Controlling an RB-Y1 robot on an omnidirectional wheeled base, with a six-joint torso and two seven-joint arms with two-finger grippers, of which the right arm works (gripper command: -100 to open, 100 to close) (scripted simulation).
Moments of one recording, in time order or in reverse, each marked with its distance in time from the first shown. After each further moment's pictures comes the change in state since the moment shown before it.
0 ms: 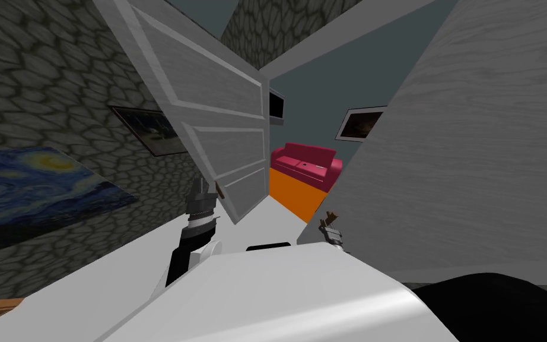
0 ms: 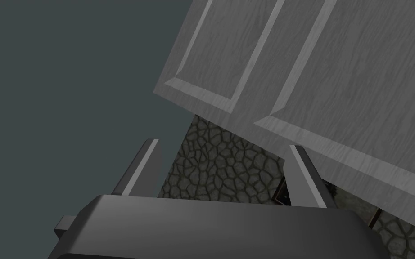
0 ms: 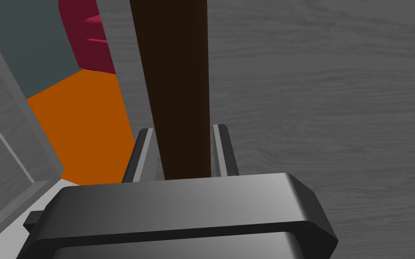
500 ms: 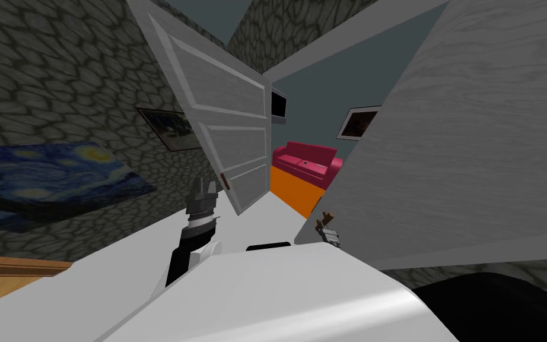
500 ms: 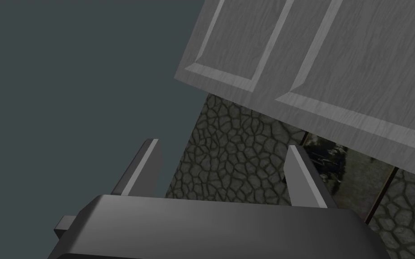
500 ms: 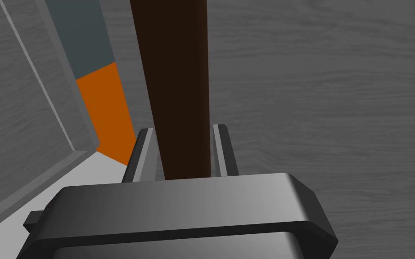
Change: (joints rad) arm 0.015 -0.028 0.075 -0.028 0.050 -0.039 -0.025
